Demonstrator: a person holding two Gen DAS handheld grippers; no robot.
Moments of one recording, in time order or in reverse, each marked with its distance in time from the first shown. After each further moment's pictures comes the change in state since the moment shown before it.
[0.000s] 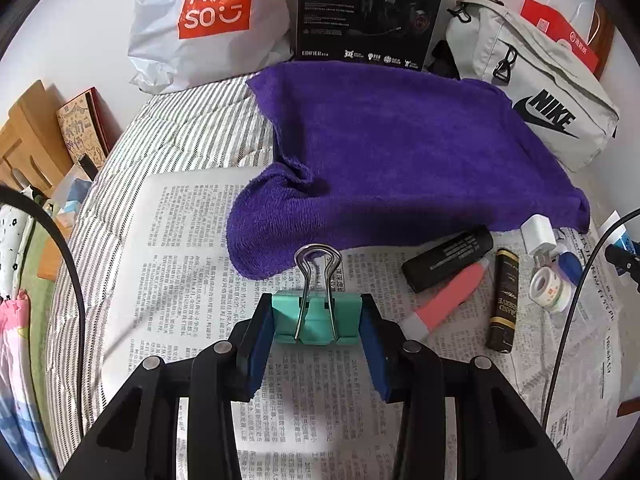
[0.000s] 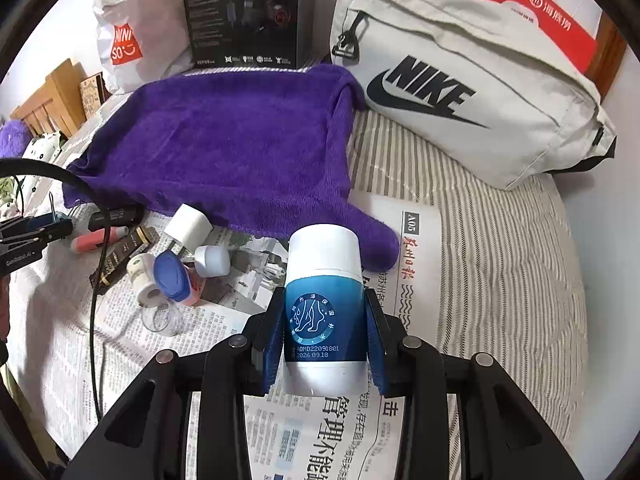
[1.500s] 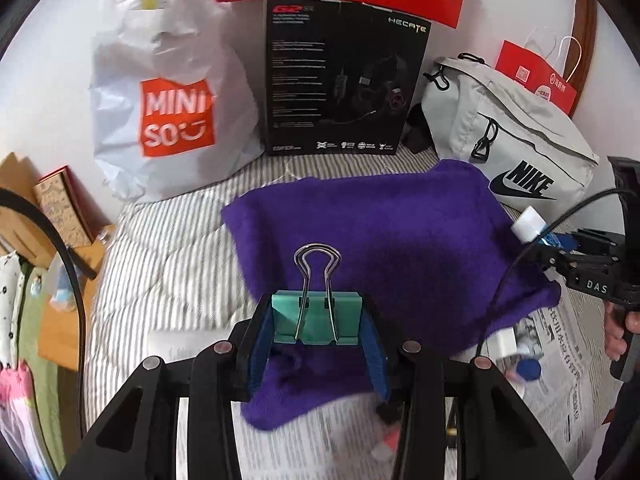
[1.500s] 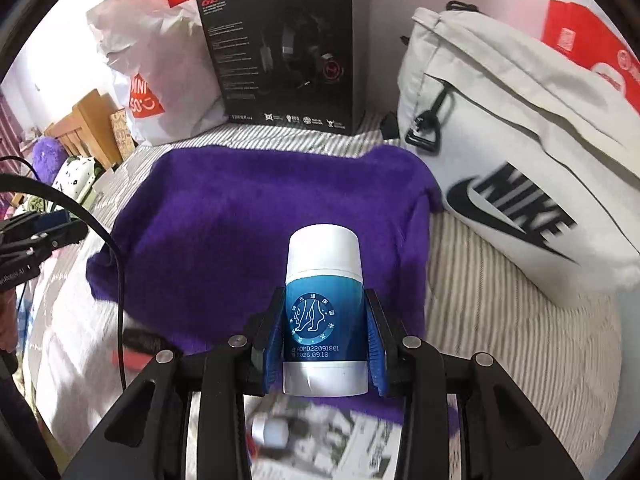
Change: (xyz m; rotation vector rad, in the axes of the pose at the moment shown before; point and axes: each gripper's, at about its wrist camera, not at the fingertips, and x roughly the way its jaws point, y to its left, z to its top) left arm -0.022 -0.006 0.109 0.088 -0.115 -0.078; right arm 0.048 0.024 0.125 -0.026 -0.073 0.186
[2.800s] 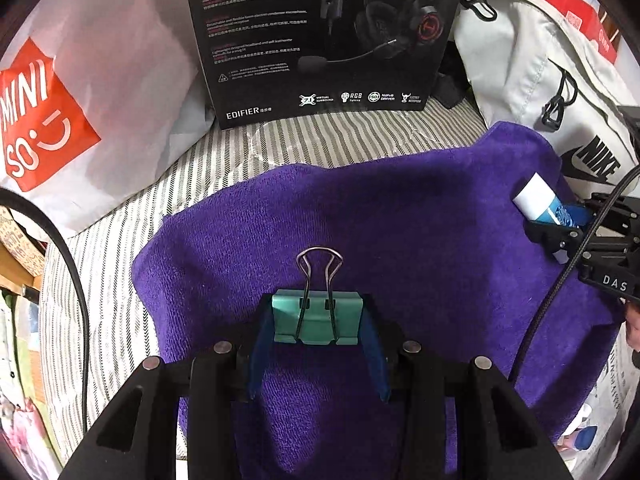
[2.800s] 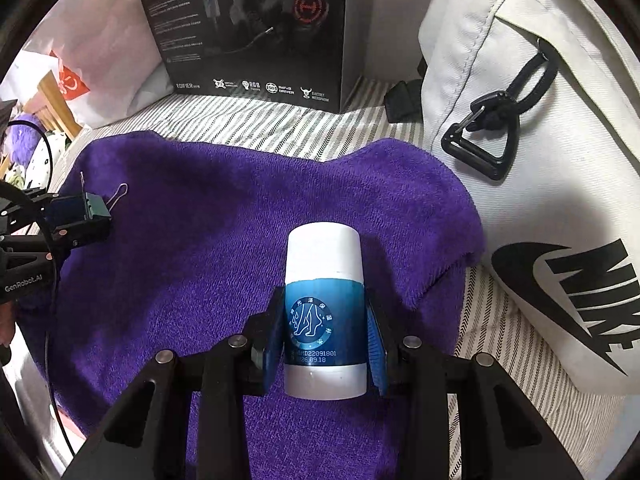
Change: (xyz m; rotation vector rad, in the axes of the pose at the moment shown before) left arm 0.133 -0.005 0.056 0.088 0.182 0.012; right arm 0.106 -0.013 0.055 -0.056 0.120 -0.058
